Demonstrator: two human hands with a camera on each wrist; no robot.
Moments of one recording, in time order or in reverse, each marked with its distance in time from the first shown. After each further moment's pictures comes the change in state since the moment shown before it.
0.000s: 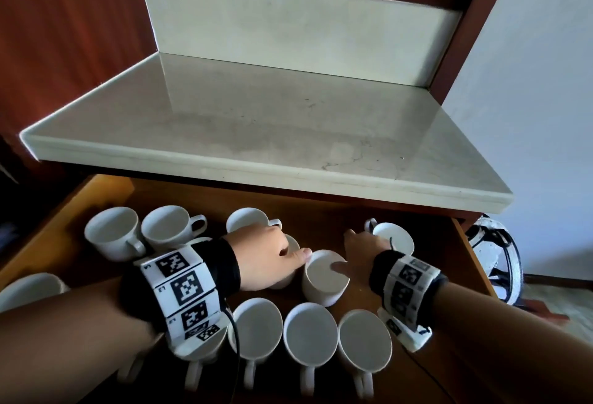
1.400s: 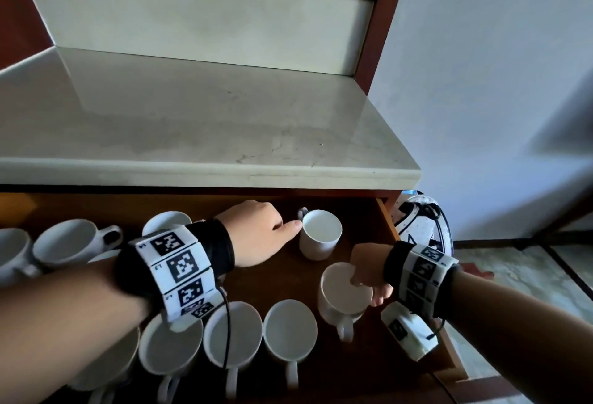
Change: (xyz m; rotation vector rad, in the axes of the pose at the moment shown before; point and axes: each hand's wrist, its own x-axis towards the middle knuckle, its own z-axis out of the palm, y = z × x) left_hand 0.063 0.085 0.008 -0.068 0.101 0.151; right_hand -0.052 0.114 0.001 0.060 -0.363 0.099
